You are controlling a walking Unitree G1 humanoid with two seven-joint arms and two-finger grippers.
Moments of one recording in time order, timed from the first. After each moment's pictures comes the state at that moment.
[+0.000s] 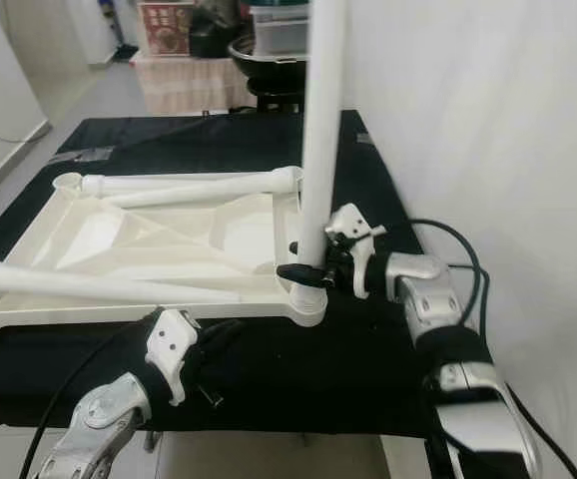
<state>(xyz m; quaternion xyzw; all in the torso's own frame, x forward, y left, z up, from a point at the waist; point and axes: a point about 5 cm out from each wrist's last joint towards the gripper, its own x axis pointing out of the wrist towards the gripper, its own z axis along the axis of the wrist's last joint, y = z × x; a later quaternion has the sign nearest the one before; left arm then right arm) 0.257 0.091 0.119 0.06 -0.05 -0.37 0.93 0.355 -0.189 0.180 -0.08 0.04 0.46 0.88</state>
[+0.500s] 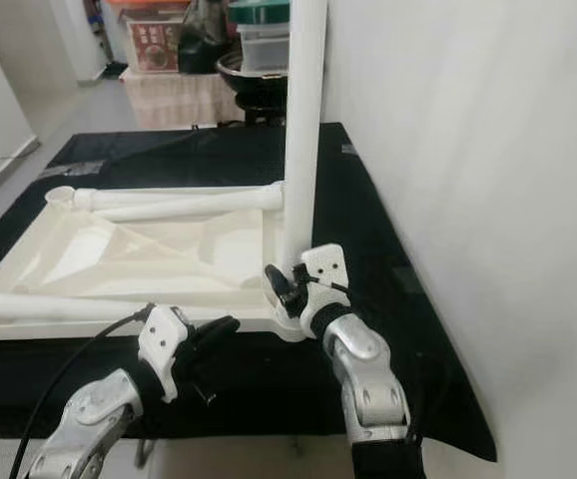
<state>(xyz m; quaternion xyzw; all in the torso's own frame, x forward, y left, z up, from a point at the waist) 0.258 0.099 0.122 0.05 -0.05 -0.38 0.92 0.316 -0.125 0.146 -0.01 0.04 0.21 0.98</state>
